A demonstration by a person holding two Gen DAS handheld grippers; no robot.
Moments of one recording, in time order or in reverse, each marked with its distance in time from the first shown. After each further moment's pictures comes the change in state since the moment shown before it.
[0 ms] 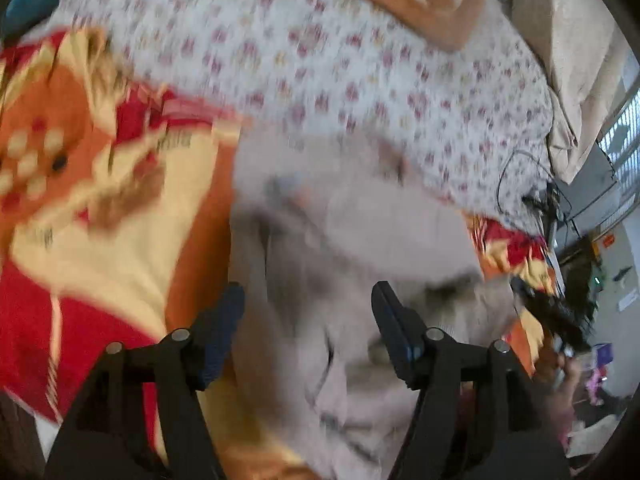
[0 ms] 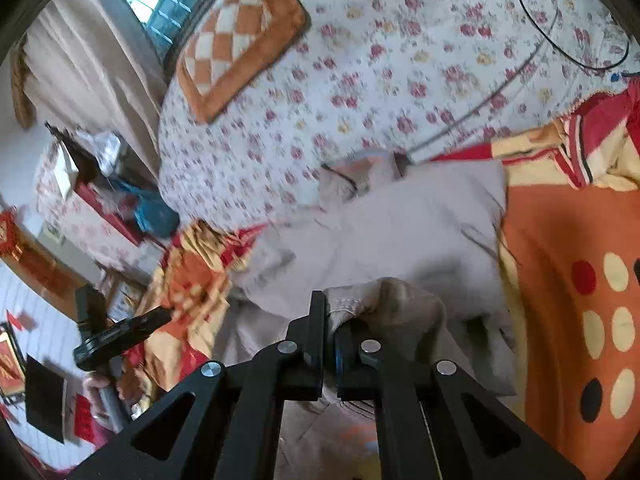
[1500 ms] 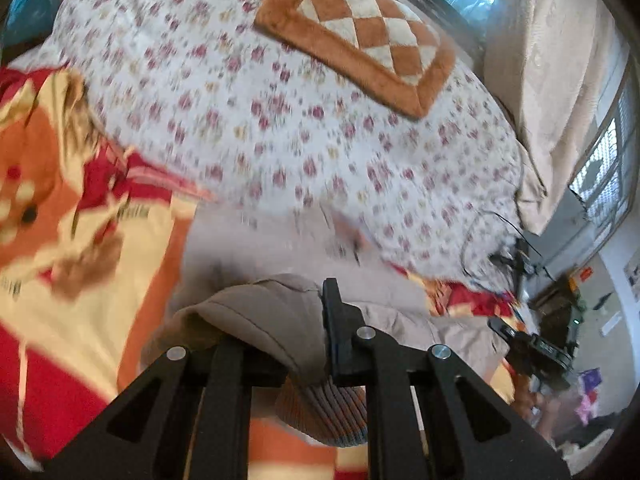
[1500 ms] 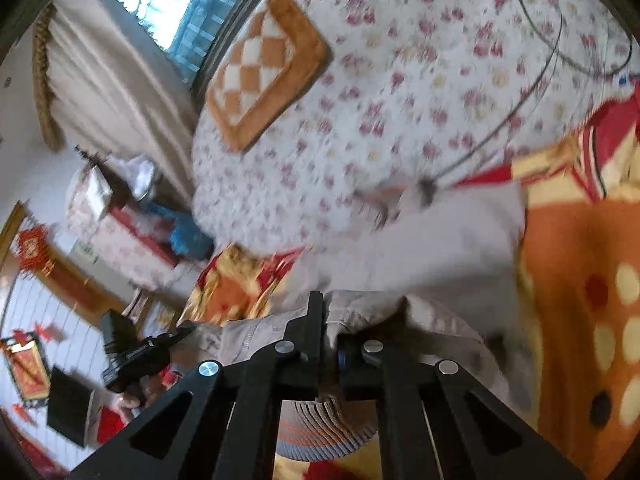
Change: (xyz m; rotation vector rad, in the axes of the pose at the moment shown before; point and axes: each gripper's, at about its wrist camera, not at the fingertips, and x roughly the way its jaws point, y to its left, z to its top) left arm -0.003 -0.039 0.063 -0.004 -0.278 -0.105; right arm -0.017 0.006 0.031 0.055 -0.141 0.116
